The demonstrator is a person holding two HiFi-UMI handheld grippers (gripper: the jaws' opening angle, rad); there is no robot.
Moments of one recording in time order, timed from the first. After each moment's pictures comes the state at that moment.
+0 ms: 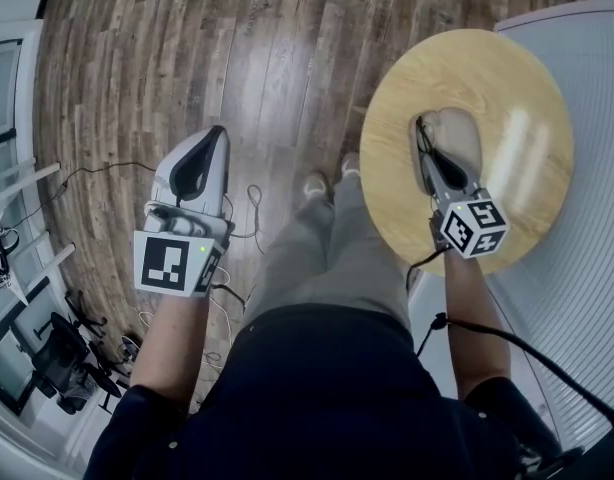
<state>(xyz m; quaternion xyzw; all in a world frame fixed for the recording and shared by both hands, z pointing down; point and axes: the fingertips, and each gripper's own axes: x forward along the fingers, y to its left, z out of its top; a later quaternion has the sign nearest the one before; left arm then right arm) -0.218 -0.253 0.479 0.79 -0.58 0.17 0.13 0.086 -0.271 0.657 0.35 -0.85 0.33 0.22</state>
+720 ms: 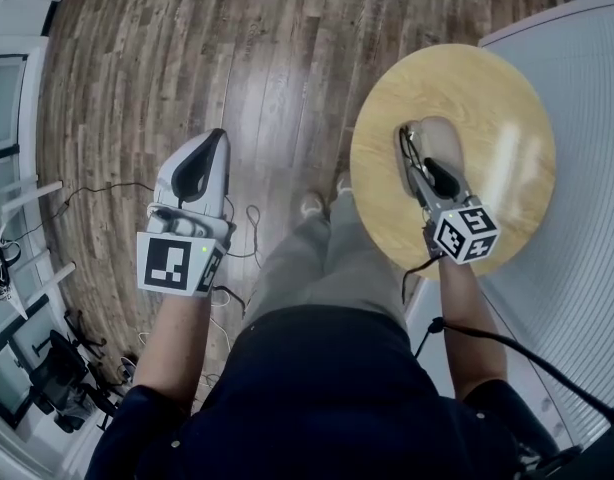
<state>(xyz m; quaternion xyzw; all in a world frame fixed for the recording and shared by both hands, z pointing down) -0.207 -0.253 0.436 0.80 -0.58 0.15 0.09 0.091 -0.263 0.625 0.35 -0.86 0.31 0.20</state>
